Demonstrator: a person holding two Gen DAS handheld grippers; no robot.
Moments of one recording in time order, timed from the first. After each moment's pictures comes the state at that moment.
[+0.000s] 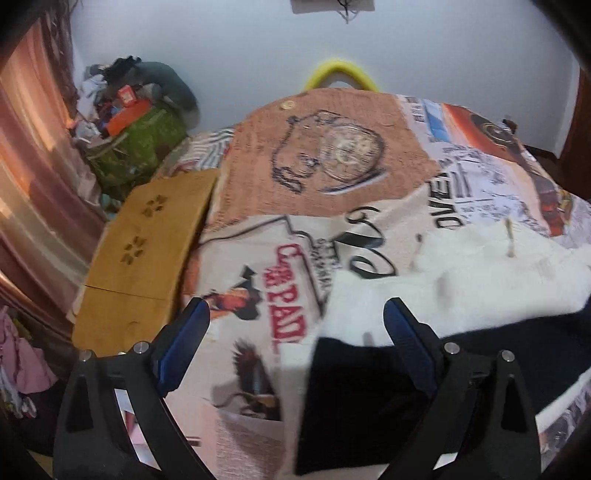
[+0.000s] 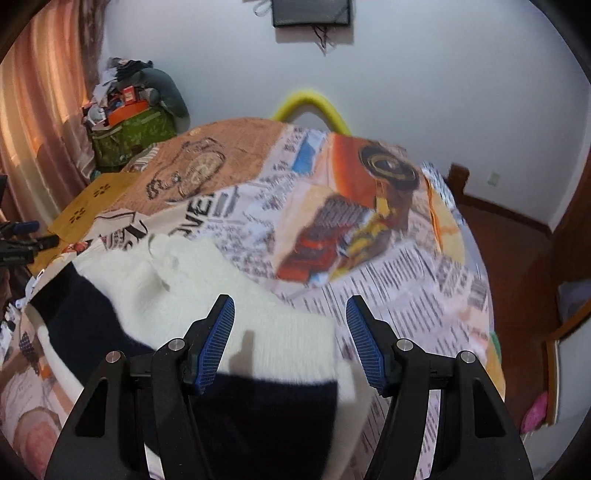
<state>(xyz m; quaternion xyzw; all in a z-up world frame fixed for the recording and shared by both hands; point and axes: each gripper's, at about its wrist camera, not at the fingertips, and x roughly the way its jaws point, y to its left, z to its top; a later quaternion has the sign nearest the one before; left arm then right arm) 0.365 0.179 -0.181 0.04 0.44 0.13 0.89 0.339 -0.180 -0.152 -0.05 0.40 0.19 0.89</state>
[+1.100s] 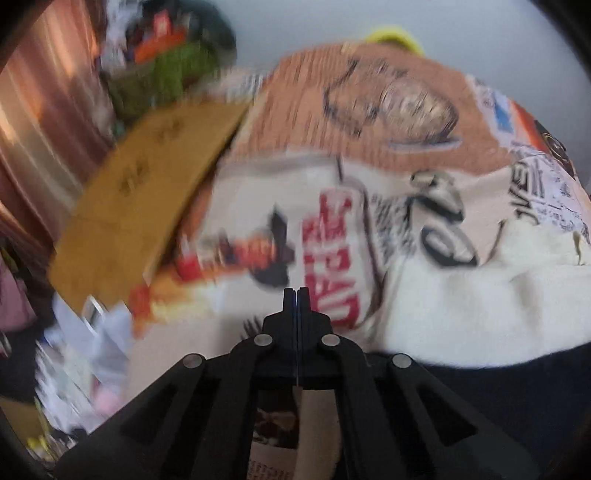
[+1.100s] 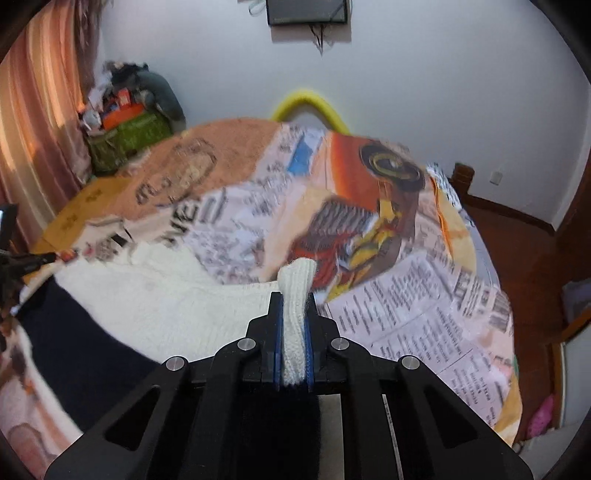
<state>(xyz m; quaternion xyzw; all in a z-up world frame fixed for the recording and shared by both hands) 0.387 0.242 -0.269 -0.07 0.51 0.18 0.84 0.376 -0.171 -0.179 -0.05 0.42 0.19 0.89</state>
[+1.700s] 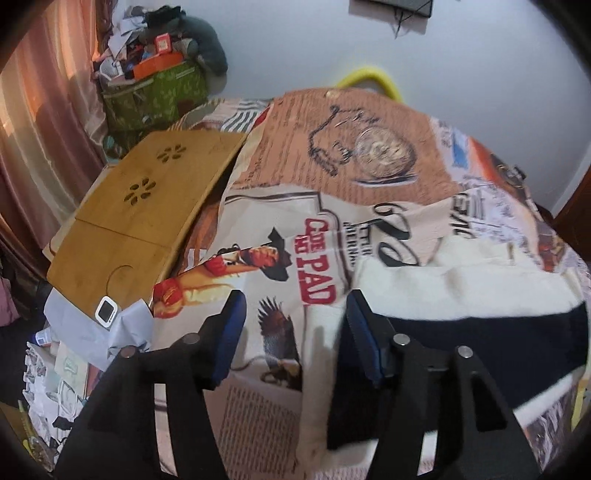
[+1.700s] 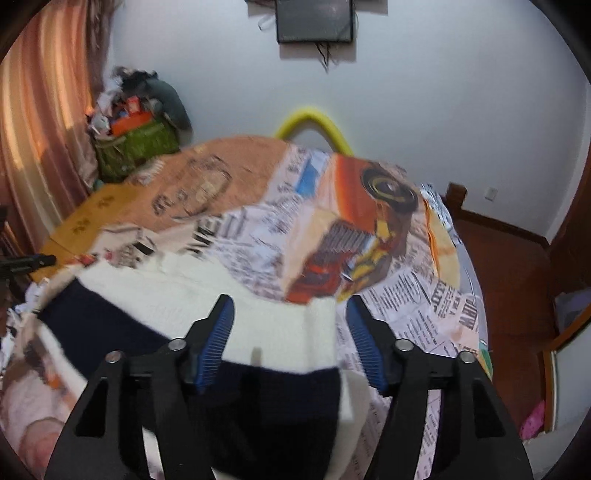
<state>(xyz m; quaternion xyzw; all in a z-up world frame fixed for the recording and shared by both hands) 0.318 0.236 -0.192 -0.09 0.44 0.13 0.89 0.323 -0.167 -0.110 -0.05 0.36 0.21 0.91</state>
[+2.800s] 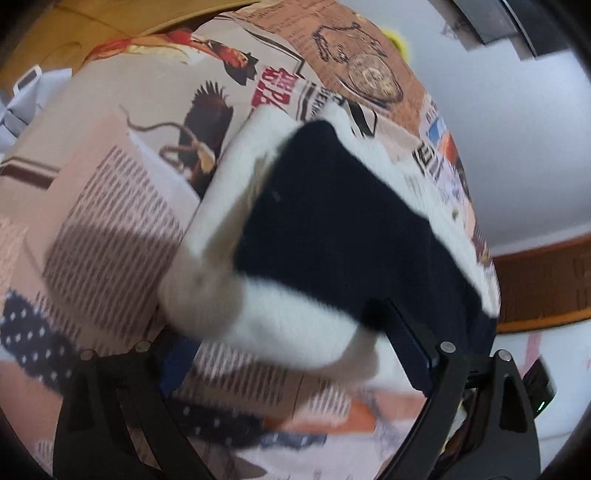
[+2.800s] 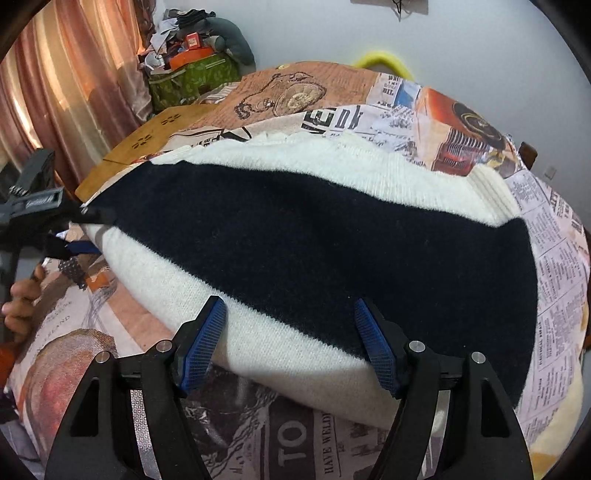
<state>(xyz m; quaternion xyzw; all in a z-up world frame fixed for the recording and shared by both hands) 0.270 0.215 -0.289 -0.41 0.50 0.03 0.77 0.258 -0.096 -0.201 -0.08 0.46 0.30 0.83</state>
